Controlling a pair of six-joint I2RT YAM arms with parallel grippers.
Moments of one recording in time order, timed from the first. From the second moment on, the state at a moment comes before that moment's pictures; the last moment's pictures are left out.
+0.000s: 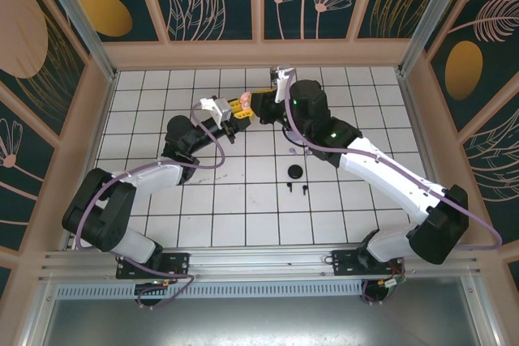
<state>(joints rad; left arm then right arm) -0.49 1.52 0.72 1.06 0.59 -0.07 0.79 1.38 1.27 -0.12 0.00 0.40</state>
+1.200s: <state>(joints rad) -0.49 1.53 0.73 1.04 0.57 -0.08 0.79 1.43 1.27 -0.12 0.09 0.40</state>
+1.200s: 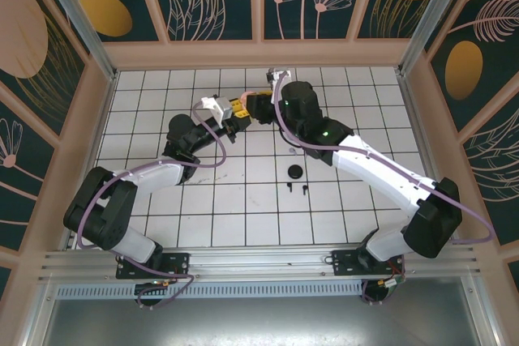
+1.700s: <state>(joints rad) -0.49 1.55 0.73 1.05 0.57 -0.09 0.77 1.39 1.32 -0.16 0.05 0.49</state>
